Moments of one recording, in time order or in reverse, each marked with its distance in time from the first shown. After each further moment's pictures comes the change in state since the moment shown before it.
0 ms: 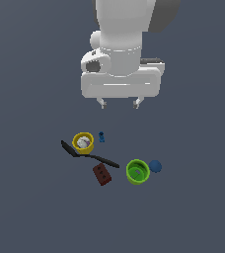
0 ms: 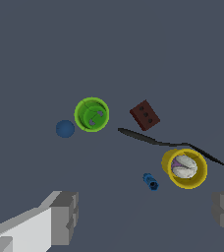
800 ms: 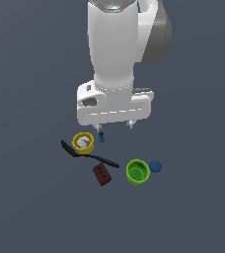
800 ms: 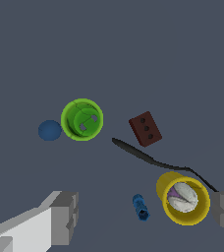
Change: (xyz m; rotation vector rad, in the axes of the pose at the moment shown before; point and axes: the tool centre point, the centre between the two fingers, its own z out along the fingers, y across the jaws) arm 0.034 0.018 0.058 -0.010 -0.018 -0.143
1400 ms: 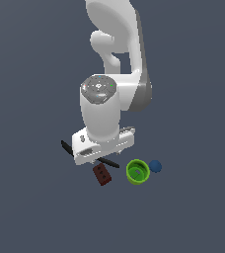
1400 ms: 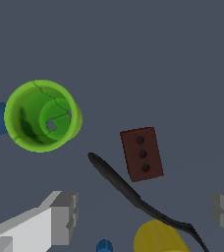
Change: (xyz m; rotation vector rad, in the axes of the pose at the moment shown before) arm 0.035 0.038 0.115 -0.006 -0.036 -0.248
